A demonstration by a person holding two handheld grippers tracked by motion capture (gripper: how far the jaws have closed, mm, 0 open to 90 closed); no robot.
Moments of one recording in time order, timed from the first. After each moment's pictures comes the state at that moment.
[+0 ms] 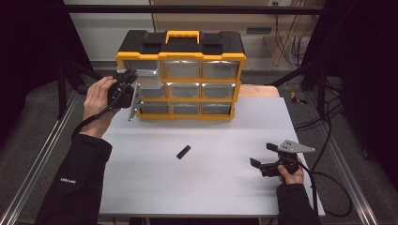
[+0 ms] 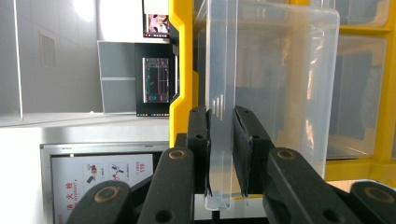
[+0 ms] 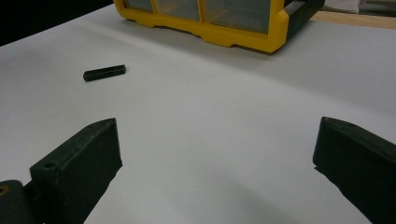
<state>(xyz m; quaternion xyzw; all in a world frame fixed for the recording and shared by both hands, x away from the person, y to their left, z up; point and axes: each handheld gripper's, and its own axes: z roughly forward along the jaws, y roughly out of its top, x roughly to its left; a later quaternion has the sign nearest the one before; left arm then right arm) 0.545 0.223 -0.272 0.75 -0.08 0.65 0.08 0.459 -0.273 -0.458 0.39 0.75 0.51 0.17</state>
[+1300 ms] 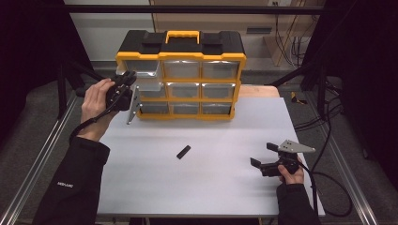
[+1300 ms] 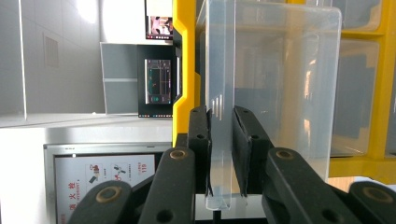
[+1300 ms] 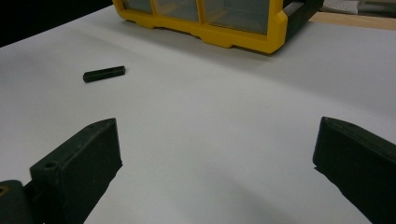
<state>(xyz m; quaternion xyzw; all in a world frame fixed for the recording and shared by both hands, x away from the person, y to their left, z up) 0.535 0.223 -0.272 0.75 -0.08 0.65 0.08 0.459 -0.274 -0.458 0.39 0.75 0.51 0.17</state>
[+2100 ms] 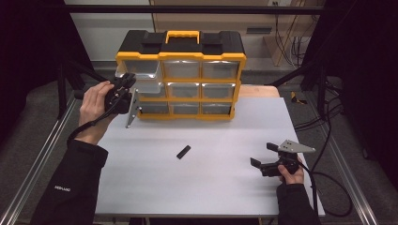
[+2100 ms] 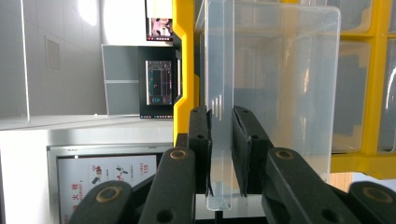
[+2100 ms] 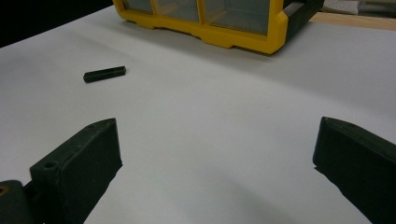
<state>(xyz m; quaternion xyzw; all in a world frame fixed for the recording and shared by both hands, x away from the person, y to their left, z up) 0.525 0.224 -0.272 0.75 -0.09 0.65 0.08 0.458 -0.274 -0.458 0.39 0.75 0.52 0.17</state>
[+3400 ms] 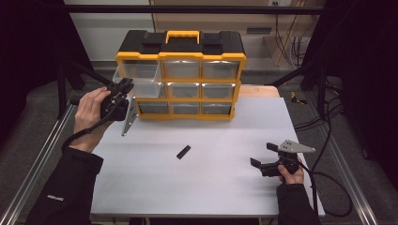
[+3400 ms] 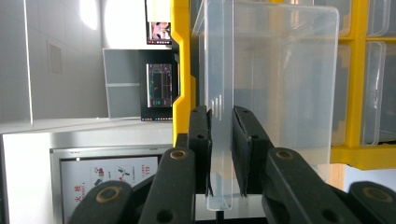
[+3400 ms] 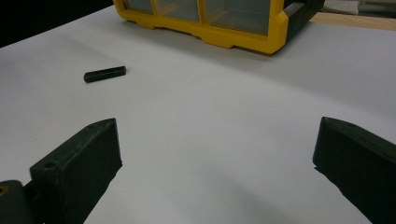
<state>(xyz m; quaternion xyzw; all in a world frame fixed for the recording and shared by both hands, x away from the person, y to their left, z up) 0.506 0.228 -0.274 0.74 -0.10 0.66 0.08 0.458 -0.273 -0.458 0.39 0.75 0.52 0.17</state>
